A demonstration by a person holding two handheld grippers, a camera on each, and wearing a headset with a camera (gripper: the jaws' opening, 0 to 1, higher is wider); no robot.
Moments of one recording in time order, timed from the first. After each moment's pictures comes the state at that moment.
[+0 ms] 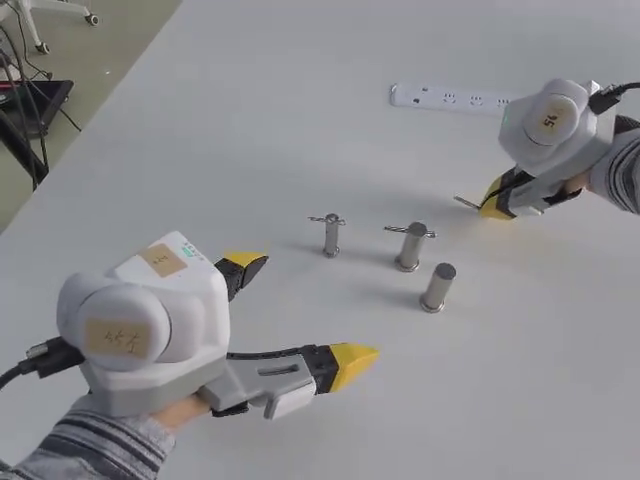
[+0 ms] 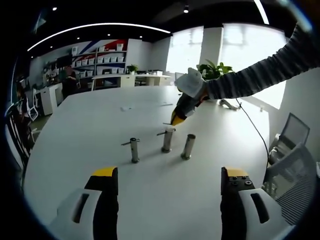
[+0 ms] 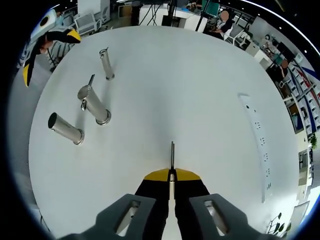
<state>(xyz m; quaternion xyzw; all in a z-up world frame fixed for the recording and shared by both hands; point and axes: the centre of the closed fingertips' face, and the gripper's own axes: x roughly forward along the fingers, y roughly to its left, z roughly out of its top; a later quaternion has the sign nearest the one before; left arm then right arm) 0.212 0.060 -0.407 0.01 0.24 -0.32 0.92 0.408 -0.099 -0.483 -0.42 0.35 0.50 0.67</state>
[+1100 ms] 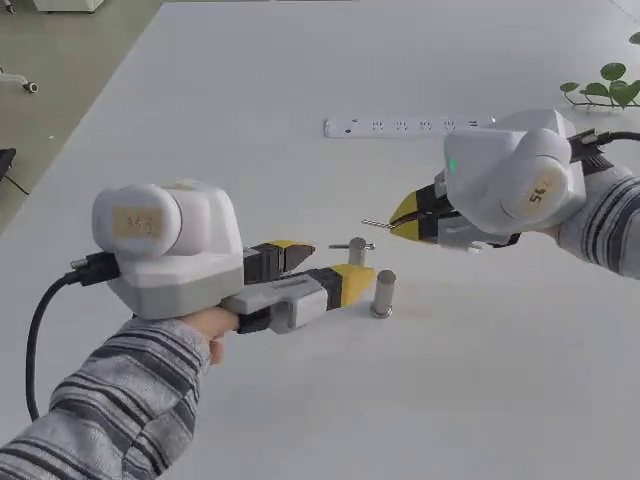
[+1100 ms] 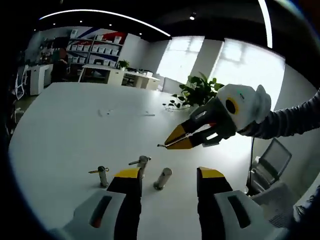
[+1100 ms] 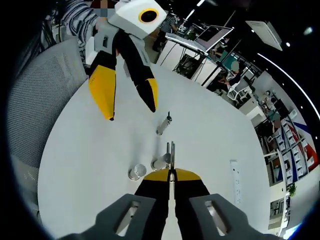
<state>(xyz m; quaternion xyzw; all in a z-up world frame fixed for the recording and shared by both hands) 0.246 0.001 -0.366 -0.10 0.26 -0.38 0.88 0.298 -0.040 -0.391 -0.46 0.14 0.56 0.67</state>
